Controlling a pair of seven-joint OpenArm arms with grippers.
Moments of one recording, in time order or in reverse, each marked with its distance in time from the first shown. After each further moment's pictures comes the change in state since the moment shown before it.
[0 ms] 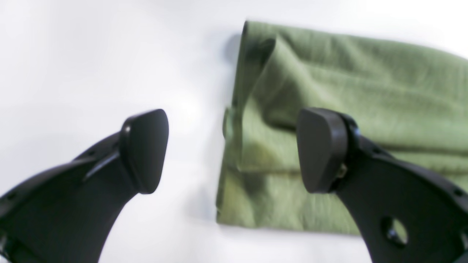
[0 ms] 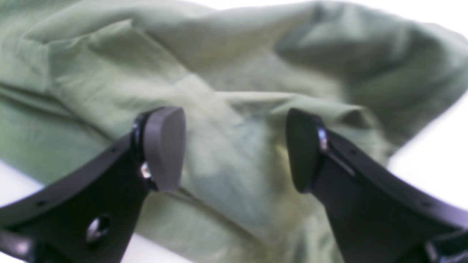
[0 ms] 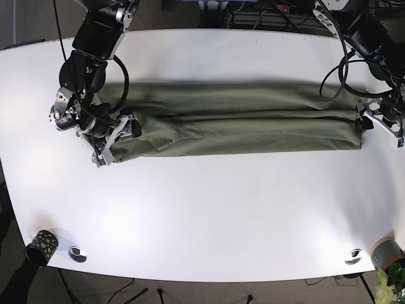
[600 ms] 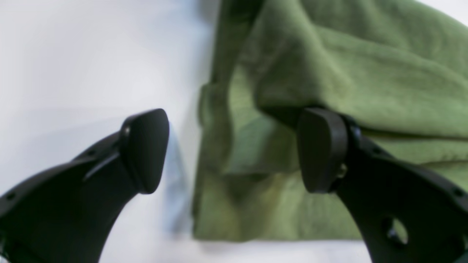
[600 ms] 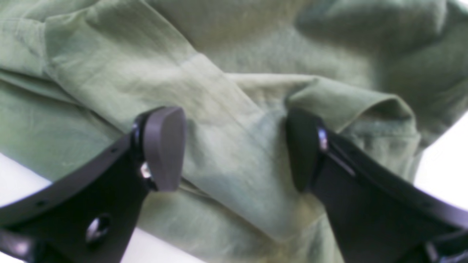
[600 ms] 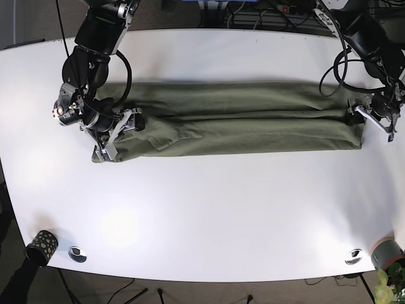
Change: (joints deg) left arm 0.2 -0.2 2.4 -7.8 -0.7 0.0 -1.9; right arm -1.3 -0.5 0.0 0.0 0.1 0.0 0.0
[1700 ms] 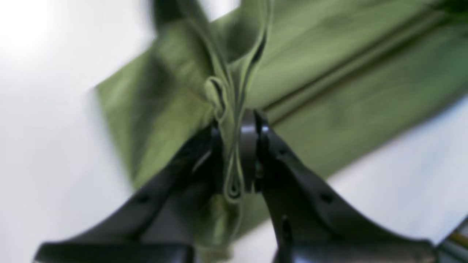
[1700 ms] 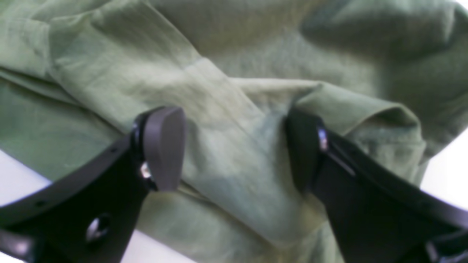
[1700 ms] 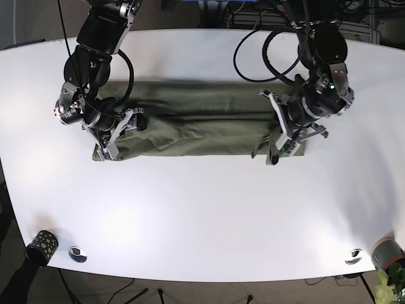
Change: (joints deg) left arm 10.0 15.9 34.7 33.0 1.2 -0.2 5.1; right arm -0.2 -0.8 0.3 0.0 0.2 0.0 0.1
